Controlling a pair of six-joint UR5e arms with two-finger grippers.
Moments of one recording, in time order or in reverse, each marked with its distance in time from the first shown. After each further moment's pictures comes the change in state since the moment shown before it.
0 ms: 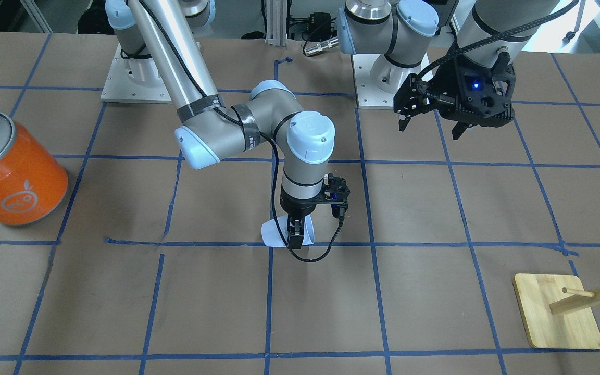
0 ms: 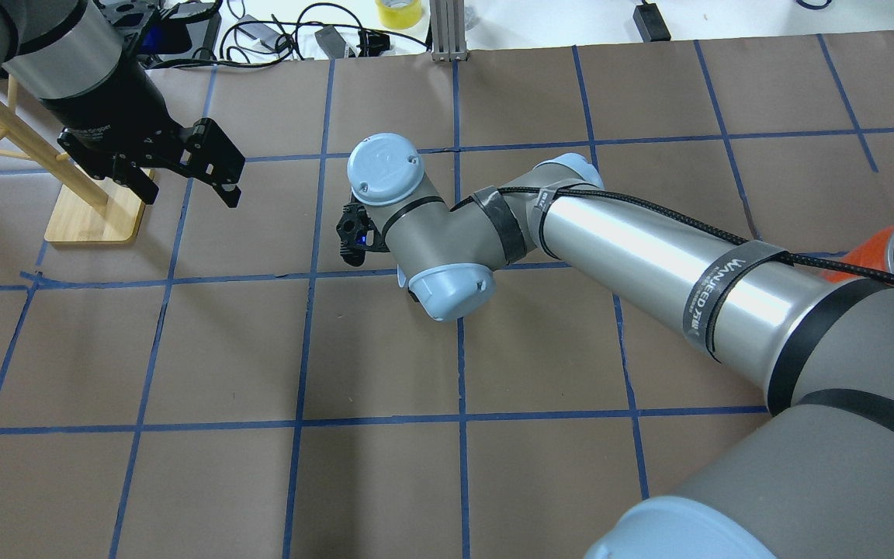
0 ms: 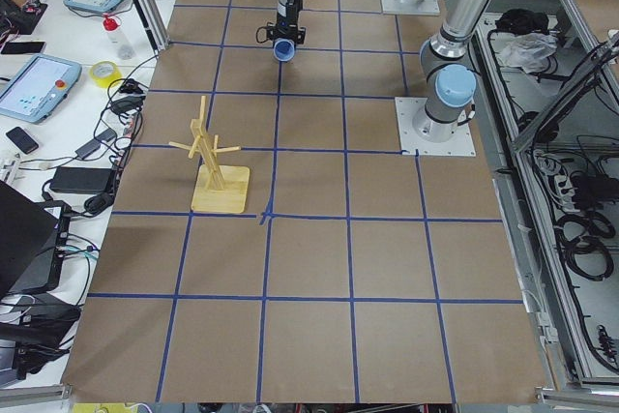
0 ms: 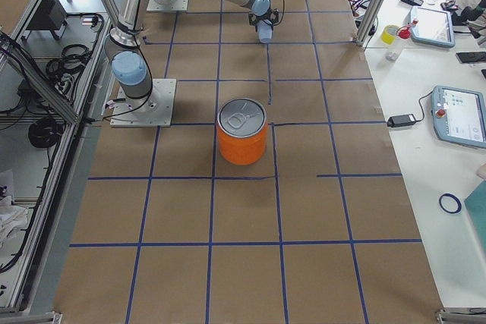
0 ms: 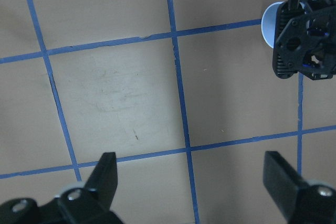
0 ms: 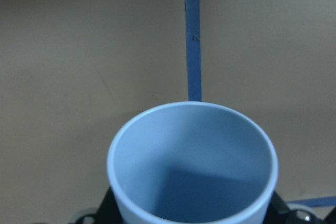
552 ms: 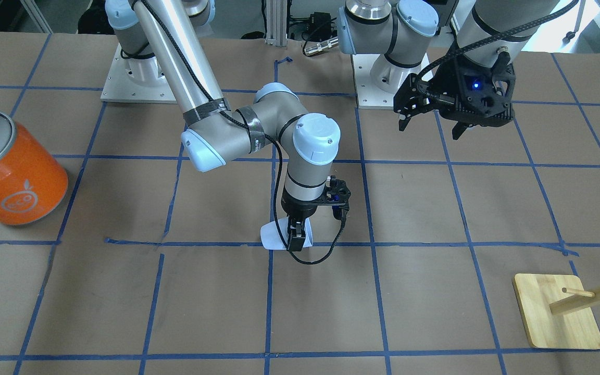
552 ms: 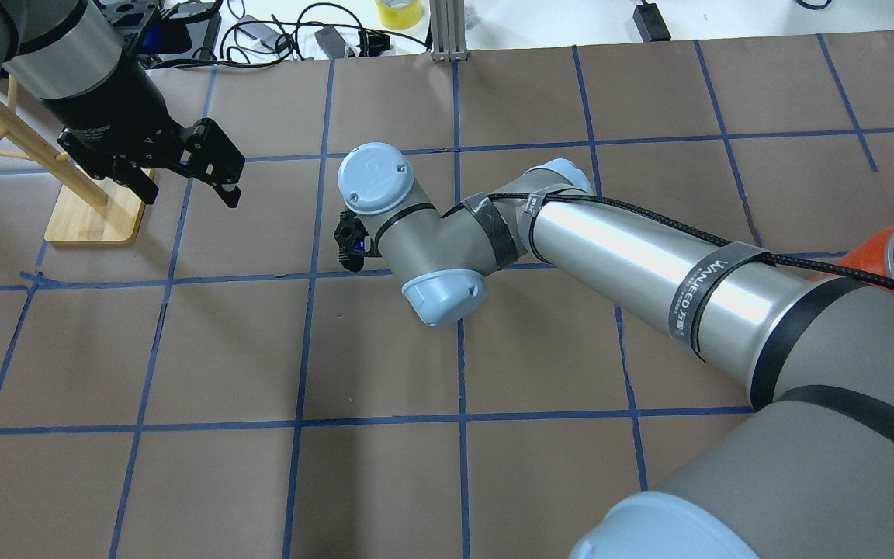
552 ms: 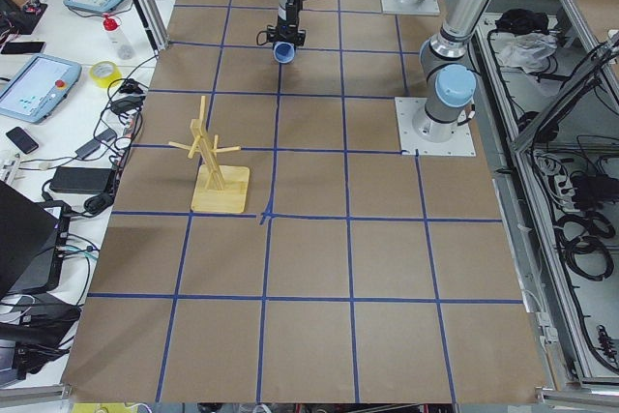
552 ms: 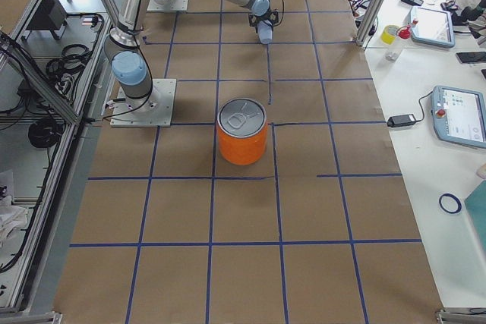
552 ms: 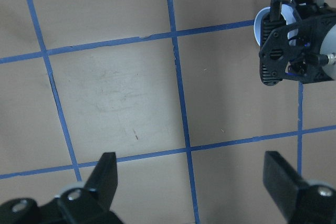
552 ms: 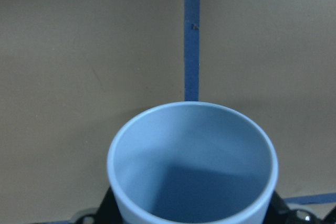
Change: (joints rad) left arm 0.000 0.000 0.000 0.000 0.000 0.000; right arm 0.005 0.016 -0.004 -0.009 -0.050 -0.017
